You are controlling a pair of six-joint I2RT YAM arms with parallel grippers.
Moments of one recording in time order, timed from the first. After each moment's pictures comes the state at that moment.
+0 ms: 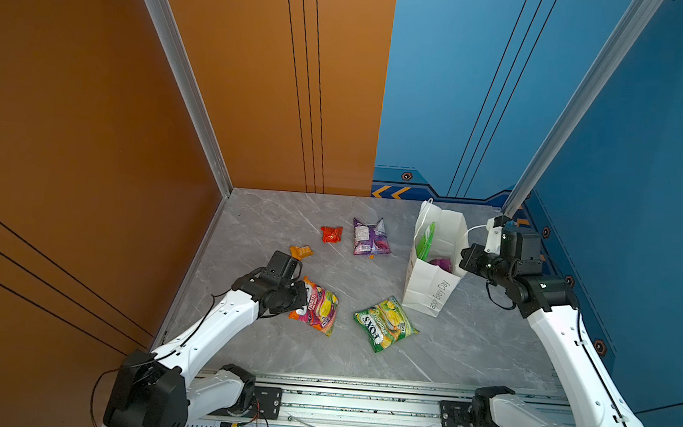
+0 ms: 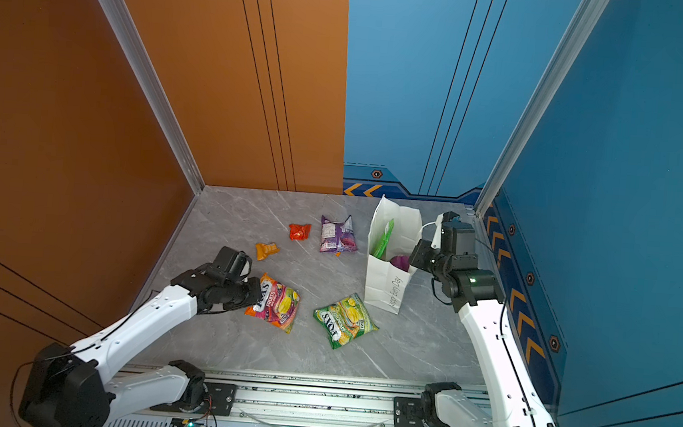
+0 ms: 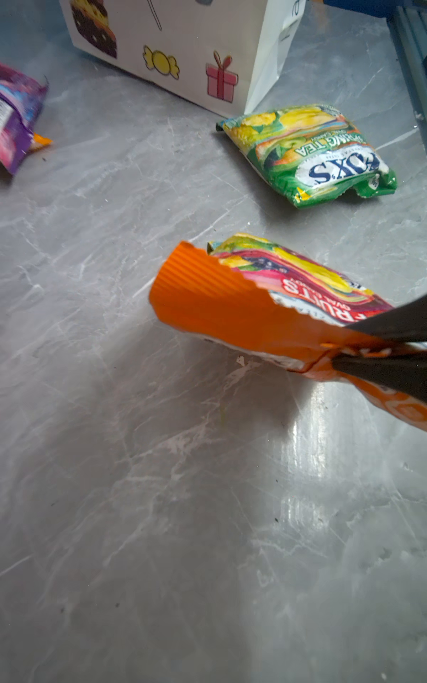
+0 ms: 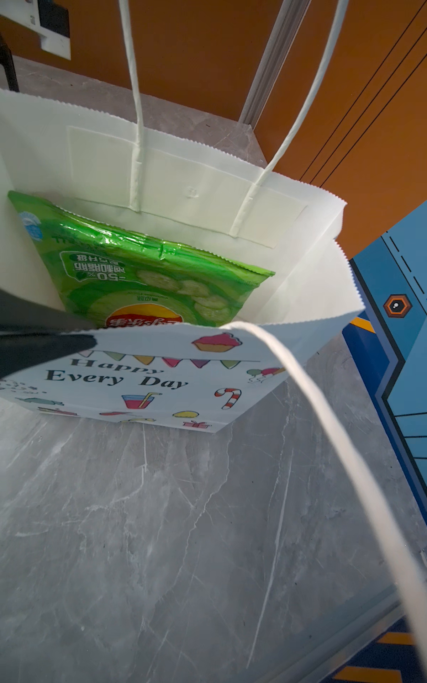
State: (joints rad) left arm -0.37 1.11 0.76 -0.69 0.10 -0.65; right arm 0.16 1.10 1.18 -0.73 -0.10 0.44
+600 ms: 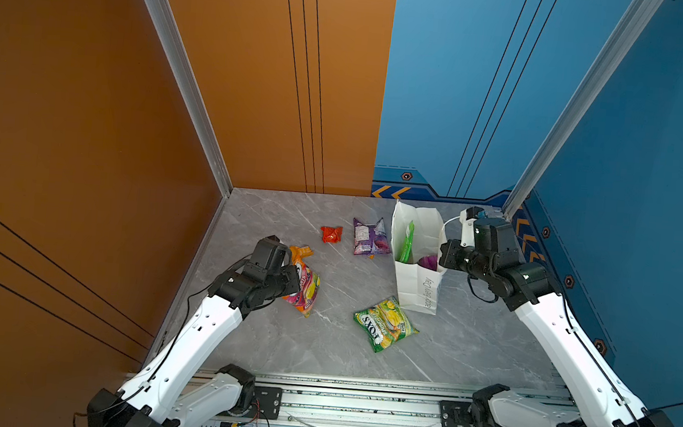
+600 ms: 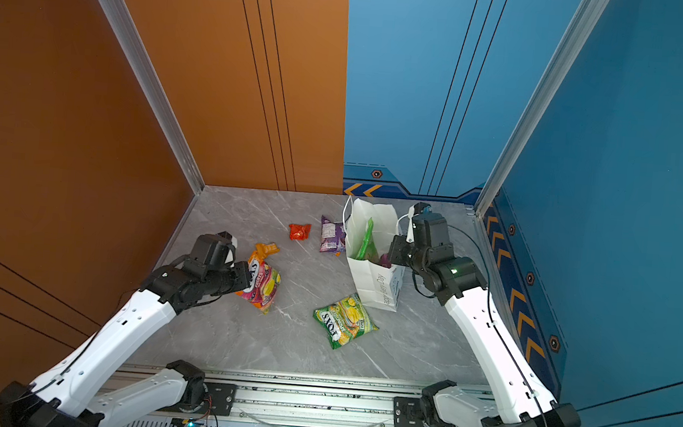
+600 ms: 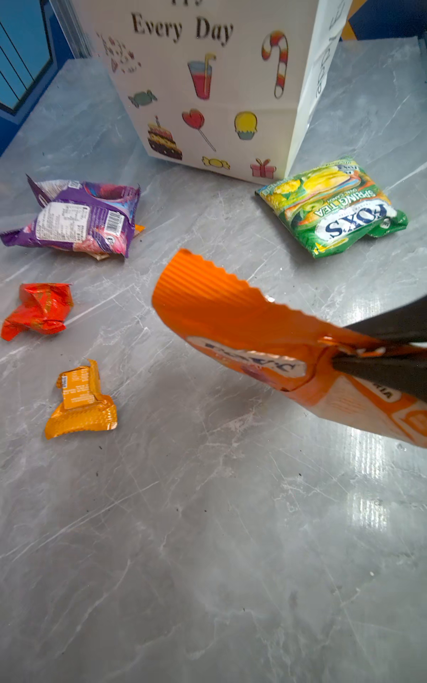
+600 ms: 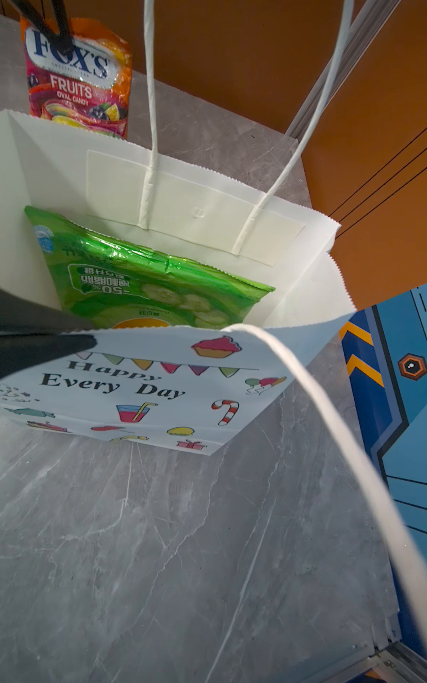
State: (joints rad) left arm -0.35 1.01 0.95 -0.81 0.01 -0.62; right arm 0.38 1.17 1.27 -0.76 0.02 0.42
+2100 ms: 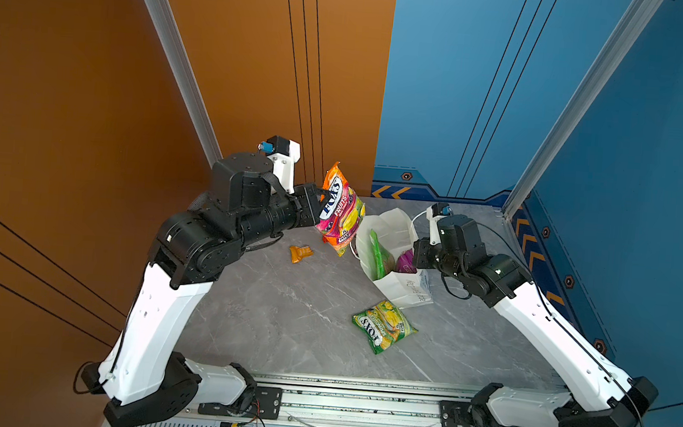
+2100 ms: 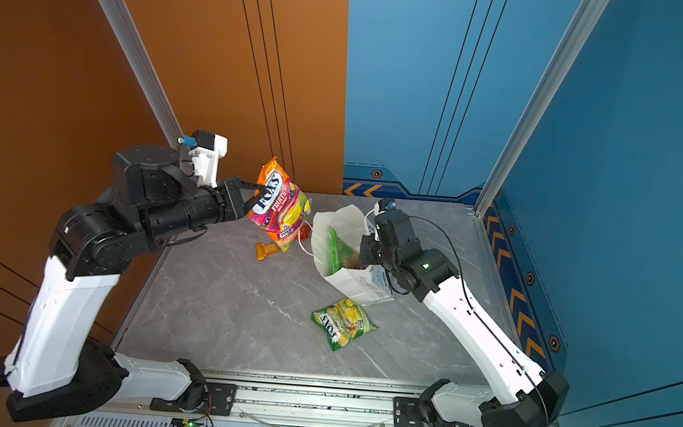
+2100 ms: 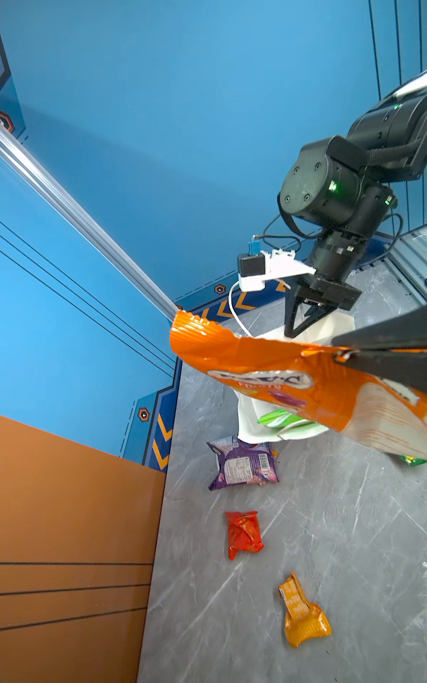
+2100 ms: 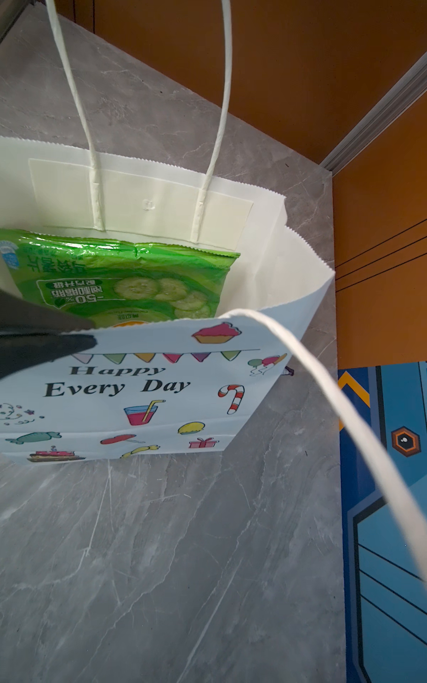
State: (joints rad) left arm -0.63 1.33 2.10 -1.07 0.02 -0.66; right arm 0.61 1.28 1.36 -0.73 0.15 0.42
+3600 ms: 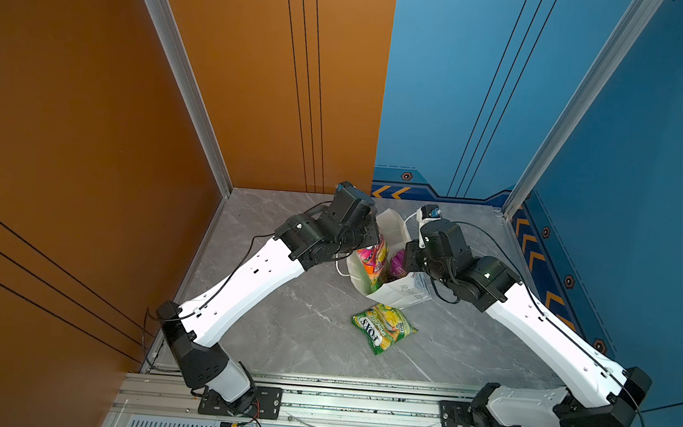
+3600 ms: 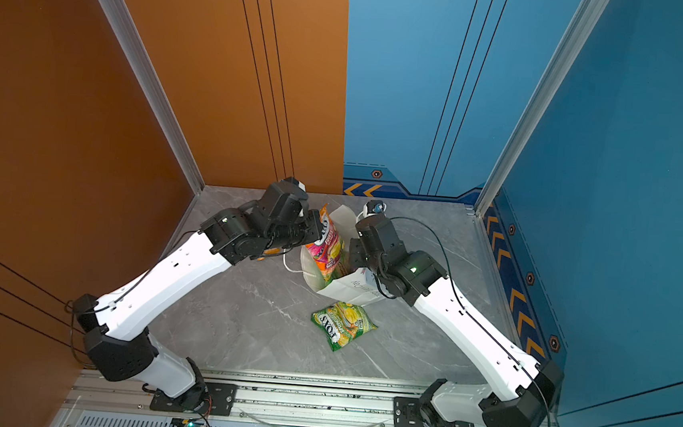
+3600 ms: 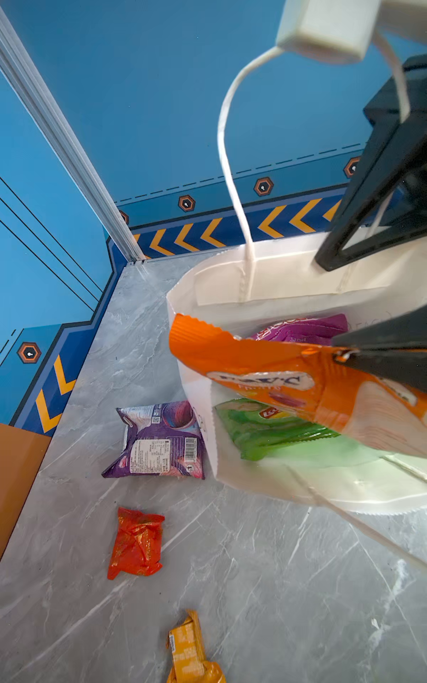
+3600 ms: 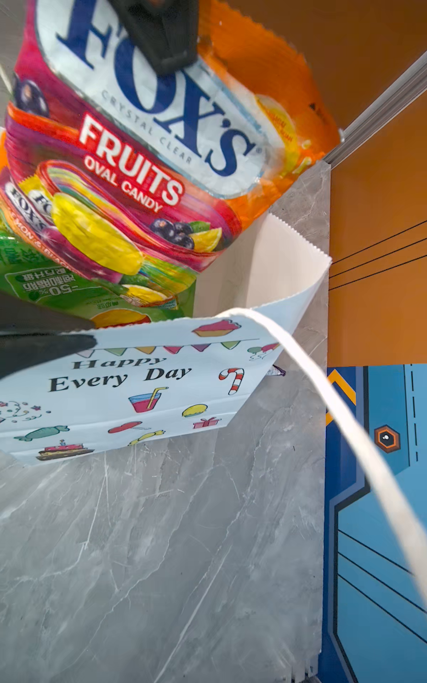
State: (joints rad) left arm -0.79 1.55 1.77 -0.86 -0.18 -0.91; right arm 0.73 1.30 1.39 -0.74 0.31 0.45
